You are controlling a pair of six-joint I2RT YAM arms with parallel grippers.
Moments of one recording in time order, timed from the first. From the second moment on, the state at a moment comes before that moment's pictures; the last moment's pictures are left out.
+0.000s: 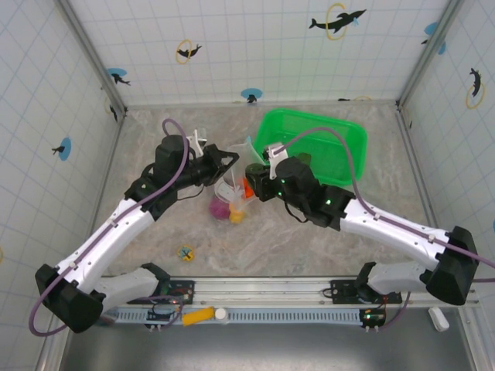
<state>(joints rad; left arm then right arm) -0.60 1.09 1.03 -0.30 0.35 -1.13 1.01 1.27 1.03 -0.21 0.23 0.43</state>
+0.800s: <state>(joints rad) -0.60 1.07 1.04 -0.34 0.26 -1.09 0.99 1.21 1.13 -0.26 0.23 0.40</state>
